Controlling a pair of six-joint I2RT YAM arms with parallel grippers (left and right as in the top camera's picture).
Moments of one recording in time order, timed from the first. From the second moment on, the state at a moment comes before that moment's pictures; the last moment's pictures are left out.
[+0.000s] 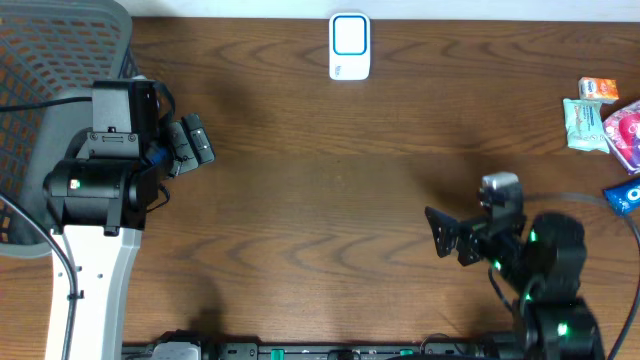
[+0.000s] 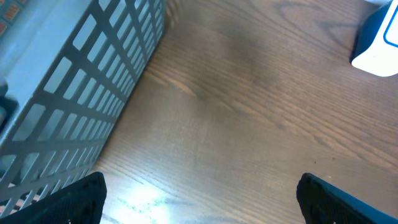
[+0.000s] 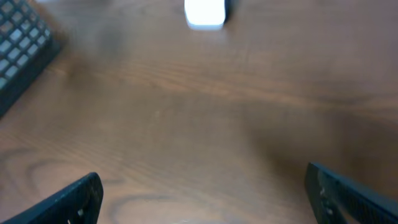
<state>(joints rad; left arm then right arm) -0.05 1.24 1.43 -1.14 -0.14 -0.37 0.04 0.57 0.54 -0.50 -0.38 0.03</state>
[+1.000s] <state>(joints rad) -0.05 1.24 1.43 -1.14 -0.14 -0.37 -0.01 0.04 0.01 -0.03 -0.07 0.02</state>
